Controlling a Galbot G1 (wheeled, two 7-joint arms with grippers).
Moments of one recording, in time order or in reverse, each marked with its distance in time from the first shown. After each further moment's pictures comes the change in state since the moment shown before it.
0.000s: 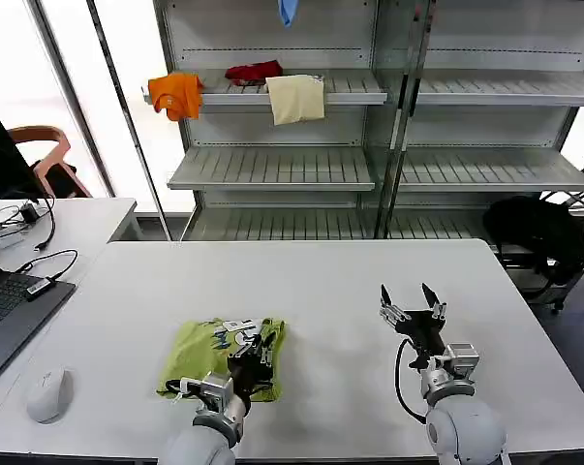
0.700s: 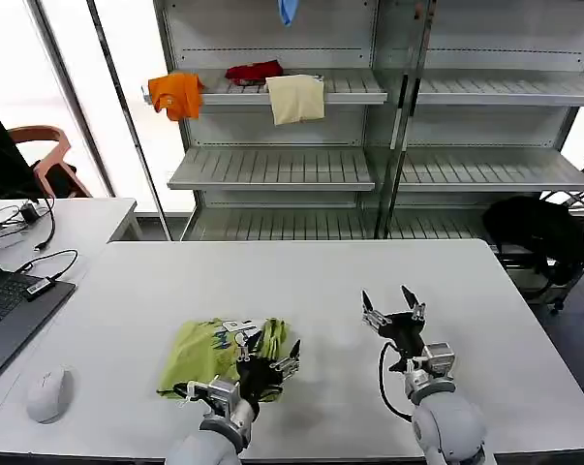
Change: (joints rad) left arm 0.012 -0.005 0.028 -0.033 -0.055 -0.004 -0.006; right arm 0.028 -0.017 -0.066 -0.086 -0.049 0.030 -0.022
